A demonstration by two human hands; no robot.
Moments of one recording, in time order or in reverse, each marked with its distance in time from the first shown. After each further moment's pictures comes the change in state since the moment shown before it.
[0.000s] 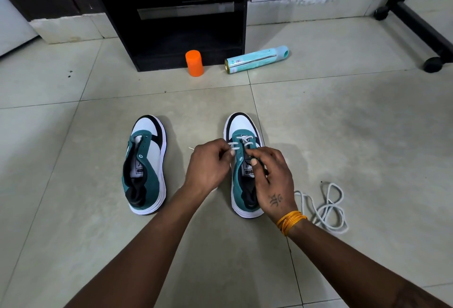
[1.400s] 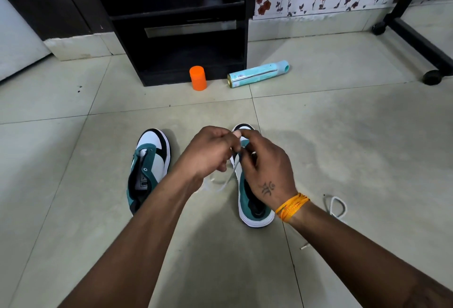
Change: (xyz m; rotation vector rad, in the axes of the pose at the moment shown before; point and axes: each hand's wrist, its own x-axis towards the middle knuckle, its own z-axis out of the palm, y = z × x) left_hand 0.008 0.080 -0.074 -0.463 -0.253 -0.189; right_hand 0.049 -0.063 -0.012 -0.178 -0.035 -0.233
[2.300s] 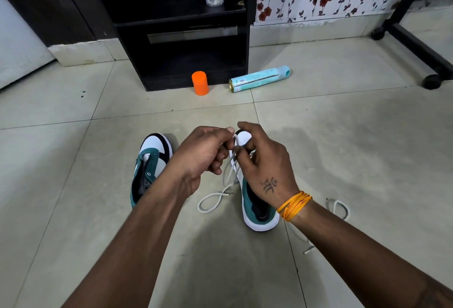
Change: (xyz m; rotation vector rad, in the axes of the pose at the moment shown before) left_hand -0.018 0.022 -0.016 -0.088 -0.010 -0.057; right_hand 0.014 -0.018 -0.007 0.059 -0.042 0.033
